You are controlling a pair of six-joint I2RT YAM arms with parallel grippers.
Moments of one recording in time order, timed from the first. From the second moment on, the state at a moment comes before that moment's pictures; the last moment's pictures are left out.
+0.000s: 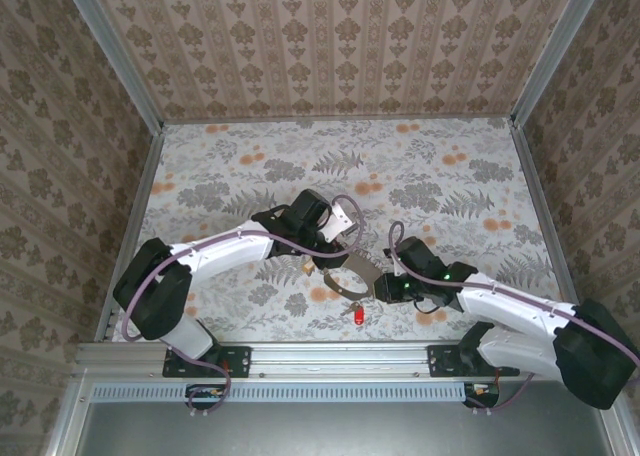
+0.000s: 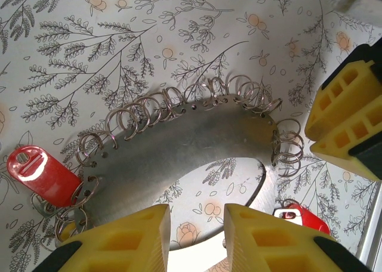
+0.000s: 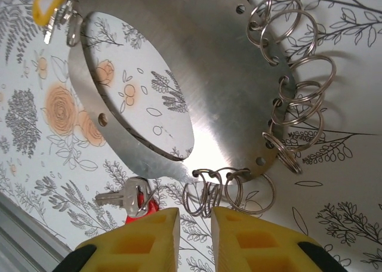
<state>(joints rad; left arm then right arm) -0.86 1.56 0.99 -0.39 0.38 0.05 0.69 1.09 0.45 -0.36 -0.22 0.62</state>
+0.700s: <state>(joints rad) -0.84 1.53 0.96 -0.37 0.38 0.06 0.69 1.20 0.48 -0.35 -0.22 0.61</state>
